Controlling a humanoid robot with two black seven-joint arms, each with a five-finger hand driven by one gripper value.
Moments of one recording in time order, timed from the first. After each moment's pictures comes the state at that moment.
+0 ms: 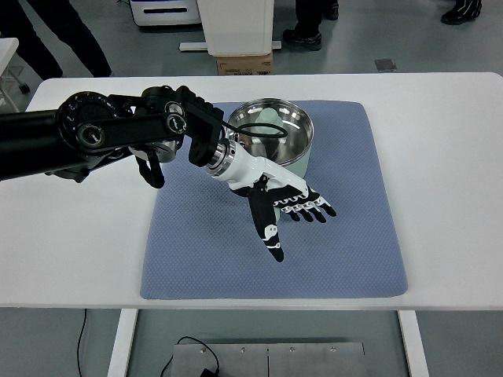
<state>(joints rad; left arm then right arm) -1.53 0.22 0.23 -1.13 0.39 -0.61 0.08 0.02 0.00 0.70 0.17 0.10 -0.09 -0.05</state>
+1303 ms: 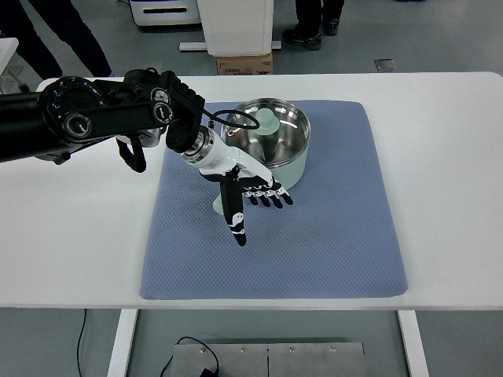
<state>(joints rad) -1.59 0.26 0.31 -1.12 0.44 -0.61 0.19 0.02 0.00 0.70 0.17 0.10 -0.09 -0.05</state>
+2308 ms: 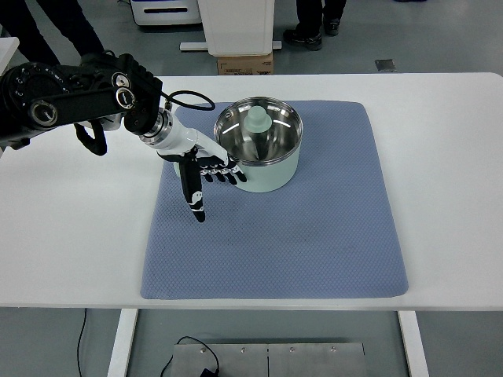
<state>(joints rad) -1.63 0.34 0.42 -1.07 0.46 -0.61 0.19 0.02 0.00 0.70 0.17 0.10 -0.09 -0.05</state>
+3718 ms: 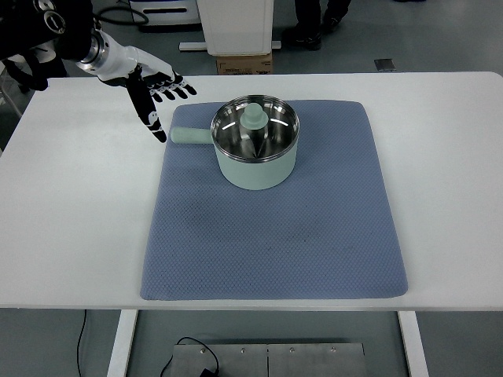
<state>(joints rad) -1.72 0.45 0.35 -0.87 0.46 -0.61 0.18 0.02 0.00 0.70 0.17 0.10 -0.09 -0.05</state>
